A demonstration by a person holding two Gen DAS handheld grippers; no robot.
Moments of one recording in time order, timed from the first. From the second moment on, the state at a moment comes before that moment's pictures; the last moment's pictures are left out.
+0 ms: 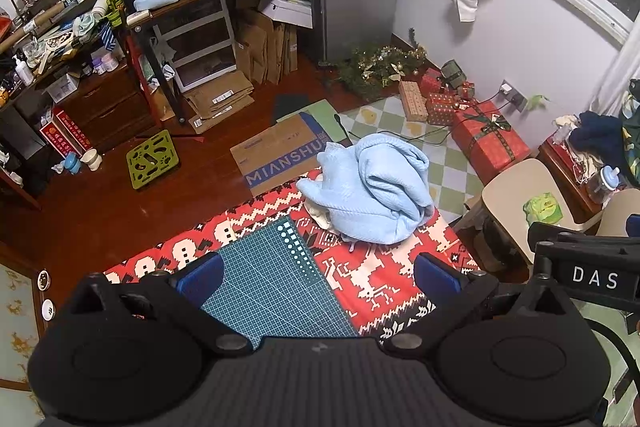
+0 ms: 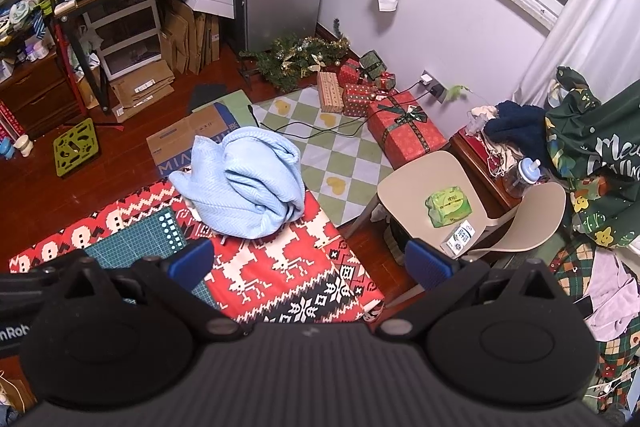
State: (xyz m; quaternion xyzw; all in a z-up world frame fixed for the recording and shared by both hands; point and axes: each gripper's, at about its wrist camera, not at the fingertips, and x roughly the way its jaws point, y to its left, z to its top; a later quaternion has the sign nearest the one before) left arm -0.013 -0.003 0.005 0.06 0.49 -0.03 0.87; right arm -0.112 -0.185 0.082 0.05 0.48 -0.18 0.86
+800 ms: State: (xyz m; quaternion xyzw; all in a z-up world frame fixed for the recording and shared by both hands) left arm -0.011 0.002 0.002 0.06 0.49 -0.04 0.87; right arm -0.109 -0.180 0.085 0.04 0.48 -0.18 0.86
